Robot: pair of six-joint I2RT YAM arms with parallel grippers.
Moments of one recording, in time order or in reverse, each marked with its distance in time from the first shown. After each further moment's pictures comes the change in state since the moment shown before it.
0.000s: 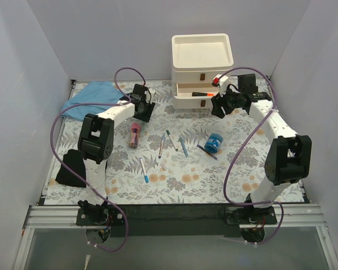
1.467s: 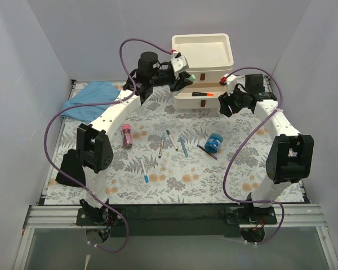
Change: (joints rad) left arm -0.148 -0.130 0.331 0.343 0.785 0.328; right arm -0.073 0.017 -0.001 0.010 0.066 -0.023
